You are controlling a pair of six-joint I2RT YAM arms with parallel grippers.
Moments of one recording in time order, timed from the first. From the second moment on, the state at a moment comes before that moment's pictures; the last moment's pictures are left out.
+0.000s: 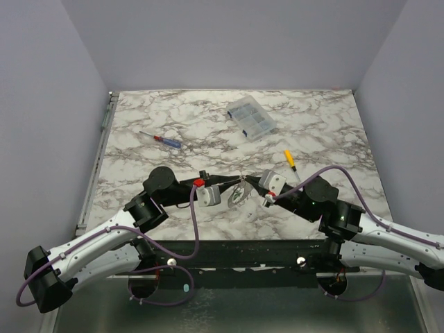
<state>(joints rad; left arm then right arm) -0.88 0.83 0.65 0.27 0.50 0.48 1.15 0.79 0.71 0.04 0.15 -0.47</state>
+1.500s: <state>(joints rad) -0.89 0.79 0.58 0.21 0.29 0.75 1.15 0.83 0.73 -0.01 0.14 -0.42</state>
